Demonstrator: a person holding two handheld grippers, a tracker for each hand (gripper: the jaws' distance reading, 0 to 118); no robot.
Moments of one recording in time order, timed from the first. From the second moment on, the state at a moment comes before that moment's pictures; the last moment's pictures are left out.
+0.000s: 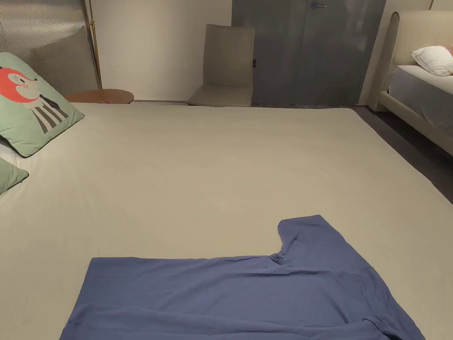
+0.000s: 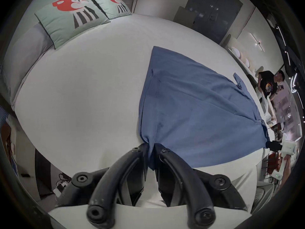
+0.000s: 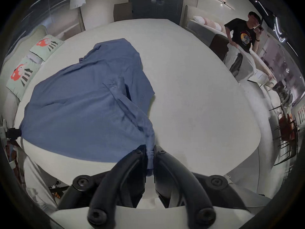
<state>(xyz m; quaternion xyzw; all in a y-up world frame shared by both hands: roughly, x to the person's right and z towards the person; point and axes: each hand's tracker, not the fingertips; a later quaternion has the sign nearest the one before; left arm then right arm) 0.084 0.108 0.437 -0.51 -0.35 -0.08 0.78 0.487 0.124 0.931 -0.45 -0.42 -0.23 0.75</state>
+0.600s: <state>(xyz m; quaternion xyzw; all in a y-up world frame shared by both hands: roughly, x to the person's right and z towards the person) 0.118 0.210 0.471 -0.20 -0.39 -0.04 0.90 0.453 0.218 0.892 -0.13 -0.50 -0.09 0.85</state>
